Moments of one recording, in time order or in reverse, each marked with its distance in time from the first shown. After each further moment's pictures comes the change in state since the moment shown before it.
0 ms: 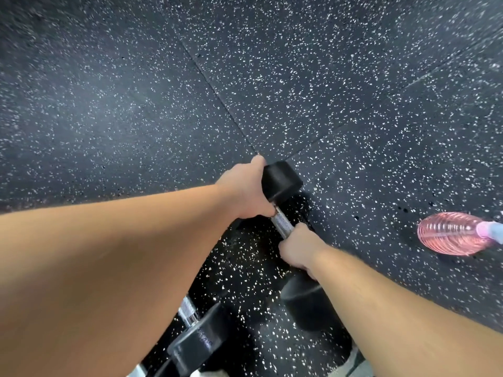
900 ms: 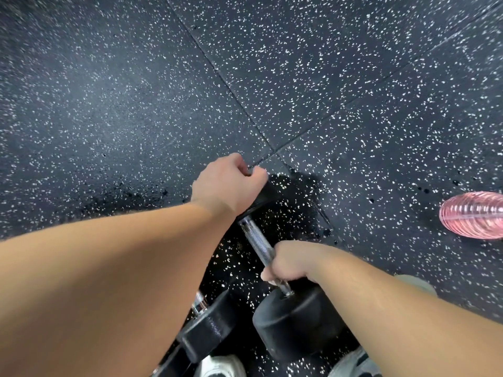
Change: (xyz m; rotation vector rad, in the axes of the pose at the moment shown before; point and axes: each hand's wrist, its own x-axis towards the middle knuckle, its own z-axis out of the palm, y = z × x) left_hand 0.001 -0.034 0.035 -0.163 0.319 -0.287; right_hand 0.014 0.010 0.036 -0.318 -0.437 -0.184
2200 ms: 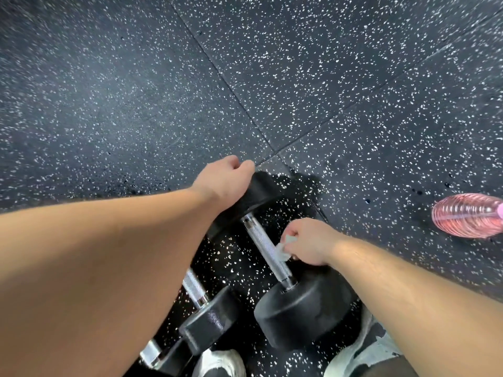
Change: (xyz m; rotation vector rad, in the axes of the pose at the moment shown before) left_hand 0.003 -0.012 -0.019 -0.081 -0.223 -0.013; right_hand -0.027 0.016 -0.023 -0.055 0.295 -0.080
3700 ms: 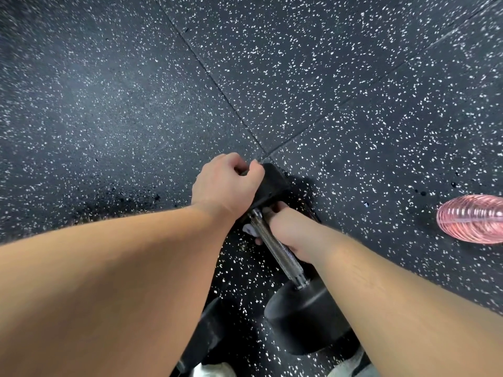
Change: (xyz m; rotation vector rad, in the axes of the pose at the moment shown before) left_hand 0.014 0.020 0.037 -0.058 0.324 0.076; right_hand 0.042 -0.022 -0.012 0.490 -0.085 0.082
